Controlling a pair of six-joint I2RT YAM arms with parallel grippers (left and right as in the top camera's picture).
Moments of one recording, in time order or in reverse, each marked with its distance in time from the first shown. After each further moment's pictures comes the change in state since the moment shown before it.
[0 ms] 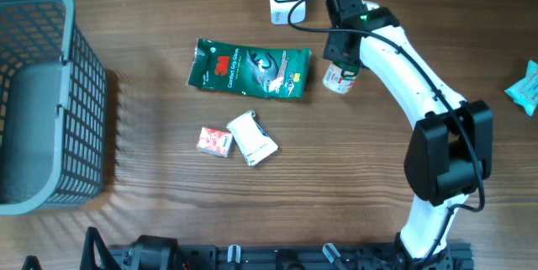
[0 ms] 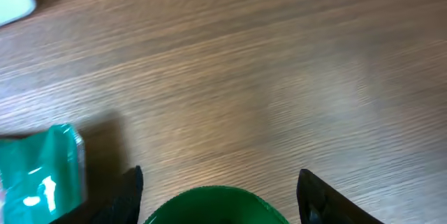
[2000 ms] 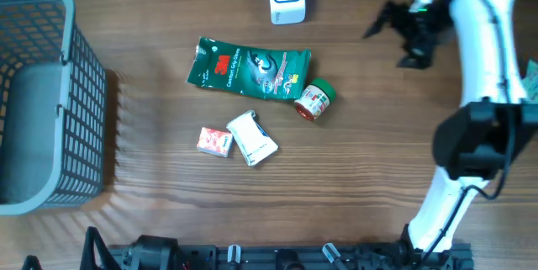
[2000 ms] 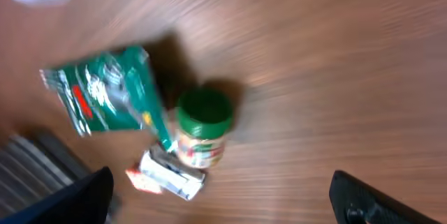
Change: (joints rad) left arm 0.000 0.000 0.000 0.000 0.000 0.000; right arm -0.326 0.120 0.472 -0.631 -0.701 -0.101
